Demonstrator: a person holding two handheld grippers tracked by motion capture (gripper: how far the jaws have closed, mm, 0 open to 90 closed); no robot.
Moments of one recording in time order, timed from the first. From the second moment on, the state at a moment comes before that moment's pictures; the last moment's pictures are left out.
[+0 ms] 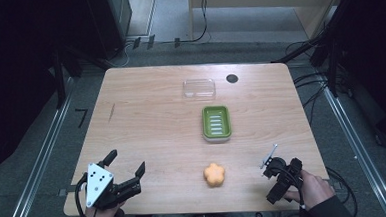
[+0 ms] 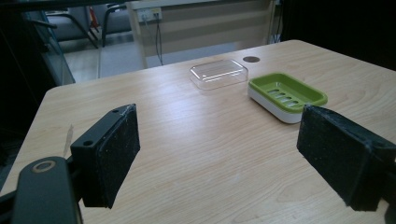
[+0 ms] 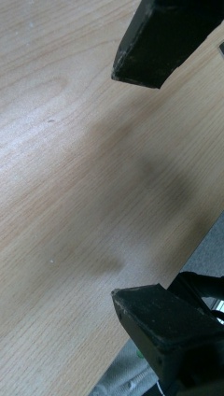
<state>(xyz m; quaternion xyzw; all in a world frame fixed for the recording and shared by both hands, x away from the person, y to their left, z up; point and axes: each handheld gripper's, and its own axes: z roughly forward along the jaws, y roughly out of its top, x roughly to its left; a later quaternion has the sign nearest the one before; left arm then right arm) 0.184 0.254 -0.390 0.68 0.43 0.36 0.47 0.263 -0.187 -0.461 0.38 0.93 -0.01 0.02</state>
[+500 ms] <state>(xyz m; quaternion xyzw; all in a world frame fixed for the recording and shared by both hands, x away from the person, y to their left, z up) 0.185 0.253 -0.390 0.68 0.43 0.36 0.47 0.260 -0.183 -0.453 0.36 0.93 0.05 0.03</state>
